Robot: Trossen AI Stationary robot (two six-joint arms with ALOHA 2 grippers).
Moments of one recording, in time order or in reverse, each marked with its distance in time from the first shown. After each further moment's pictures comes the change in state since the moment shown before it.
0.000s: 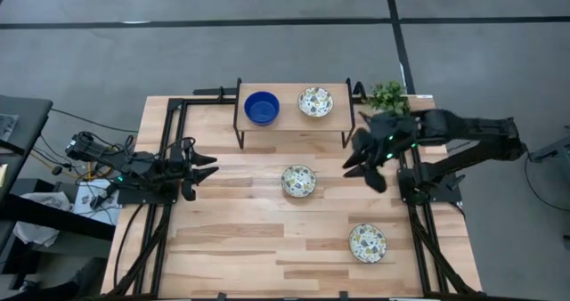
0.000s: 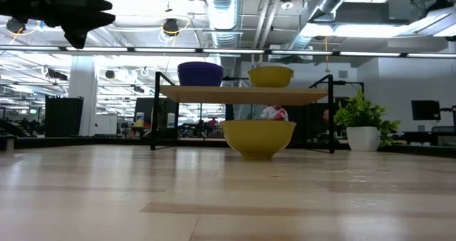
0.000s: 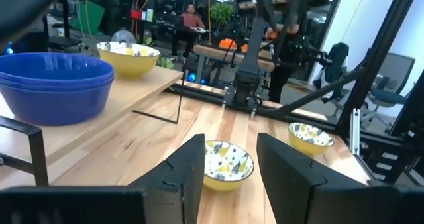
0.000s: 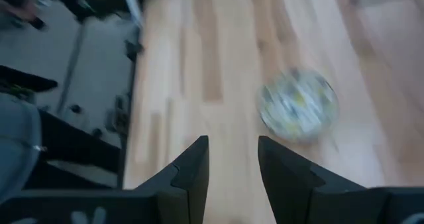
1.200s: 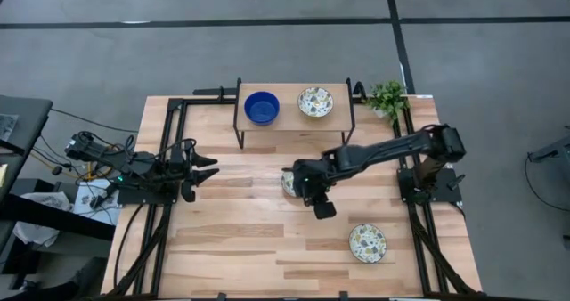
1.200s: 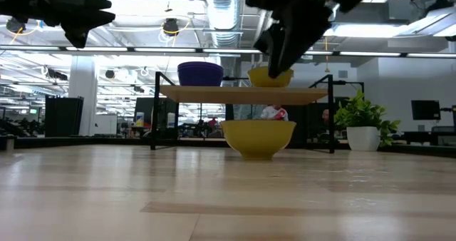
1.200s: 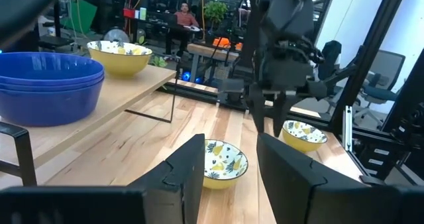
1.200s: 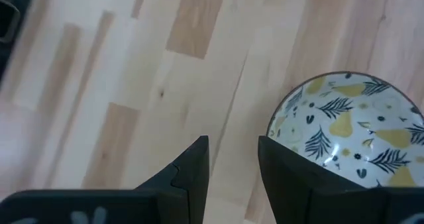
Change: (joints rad) left arm 0.000 0.010 0.000 0.007 0.027 0.003; right arm 0.077 0.612 0.022 0.227 0.029 -0.410
